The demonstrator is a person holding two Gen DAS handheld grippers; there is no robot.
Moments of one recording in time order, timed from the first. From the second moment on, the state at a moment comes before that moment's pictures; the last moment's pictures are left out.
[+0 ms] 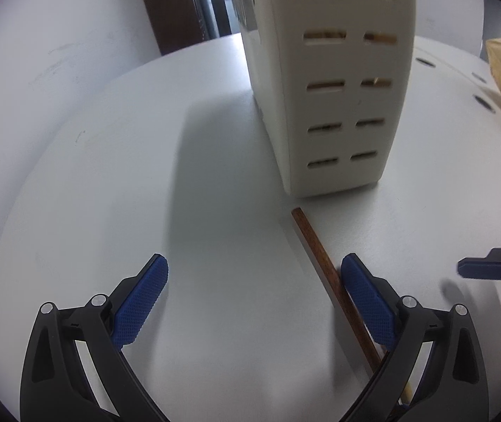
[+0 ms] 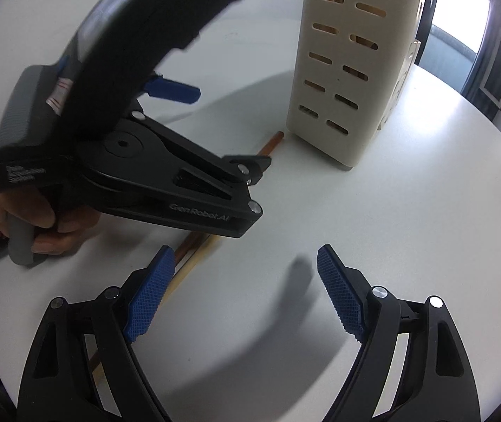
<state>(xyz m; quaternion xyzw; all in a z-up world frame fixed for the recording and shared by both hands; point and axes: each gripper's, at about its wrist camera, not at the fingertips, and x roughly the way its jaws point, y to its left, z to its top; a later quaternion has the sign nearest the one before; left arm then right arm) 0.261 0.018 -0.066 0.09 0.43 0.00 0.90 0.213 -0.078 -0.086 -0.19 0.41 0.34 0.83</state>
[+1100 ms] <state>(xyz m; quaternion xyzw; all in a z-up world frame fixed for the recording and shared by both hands) 0.259 0.027 -0.067 0.03 0.43 -0.05 0.90 0.233 -0.053 -0.099 -0.19 0.39 0.29 0.85</state>
